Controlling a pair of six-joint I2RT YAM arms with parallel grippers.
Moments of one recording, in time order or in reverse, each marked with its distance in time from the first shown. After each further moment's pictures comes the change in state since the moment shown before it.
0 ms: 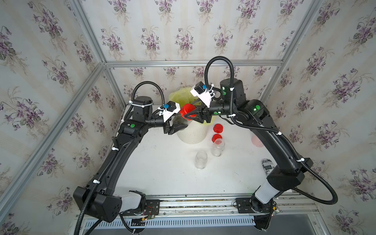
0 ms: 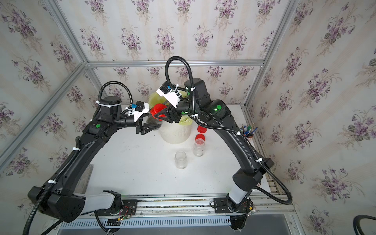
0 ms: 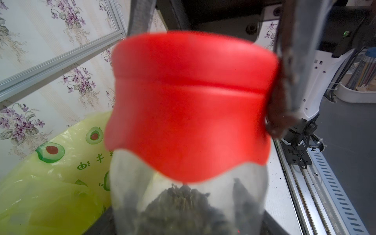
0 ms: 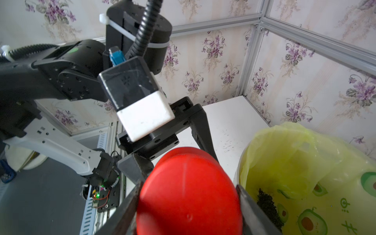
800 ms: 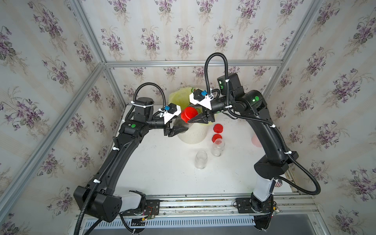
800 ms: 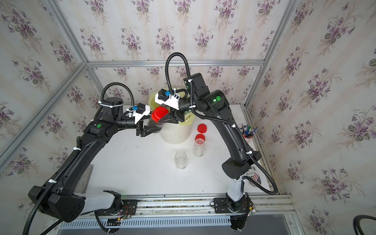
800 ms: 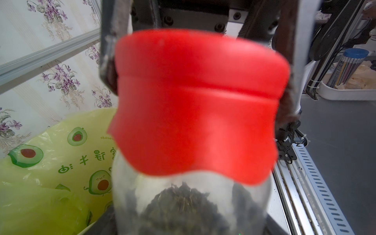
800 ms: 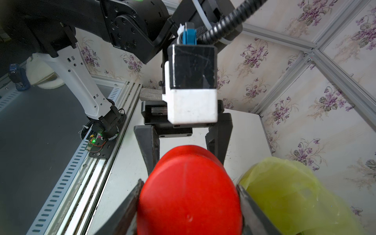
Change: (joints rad) left arm -0.003 0.003 -0.003 -0.049 0.033 0.027; right arm -0.053 0.185 0.314 -0.331 -0.214 -0.485
